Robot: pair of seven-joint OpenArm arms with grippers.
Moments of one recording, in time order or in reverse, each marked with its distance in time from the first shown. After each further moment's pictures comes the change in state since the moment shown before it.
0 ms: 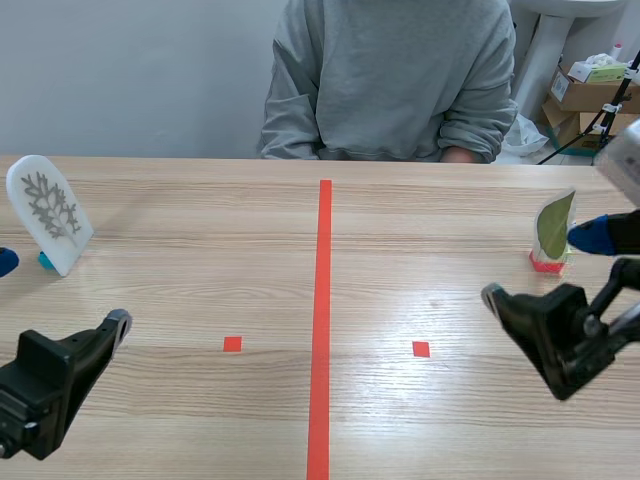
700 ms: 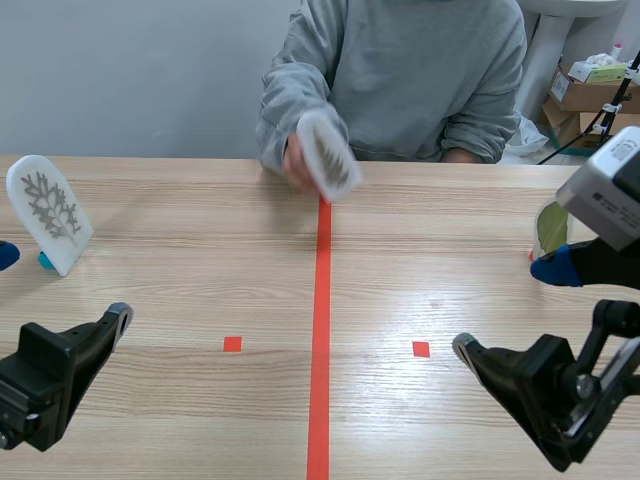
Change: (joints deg) left arm -0.6 0.0 0.0 0.0 0.0 0.0 0.0; right arm -3.3 3.0 -3.2 3.8 2.7 1.9 -3.7
